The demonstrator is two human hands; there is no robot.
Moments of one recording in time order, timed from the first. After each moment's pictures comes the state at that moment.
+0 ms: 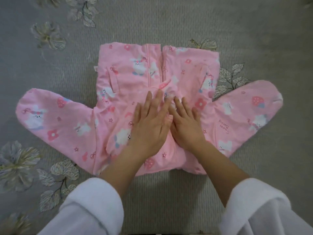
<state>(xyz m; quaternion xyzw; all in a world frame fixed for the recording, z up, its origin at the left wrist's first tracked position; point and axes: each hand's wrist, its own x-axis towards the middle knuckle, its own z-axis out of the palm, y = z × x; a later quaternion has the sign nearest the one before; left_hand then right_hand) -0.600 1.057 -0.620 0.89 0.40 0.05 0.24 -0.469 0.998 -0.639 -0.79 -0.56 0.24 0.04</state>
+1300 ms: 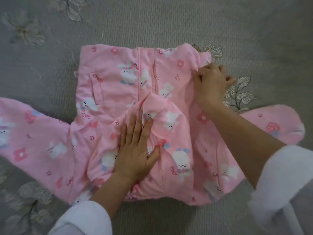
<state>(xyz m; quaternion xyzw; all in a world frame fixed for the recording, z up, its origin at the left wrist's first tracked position) -0.600 1.056 -0.681 0.87 0.43 0.10 0.20 -0.346 1.118 -0.651 -0.91 -0.40 0.03 0.11</state>
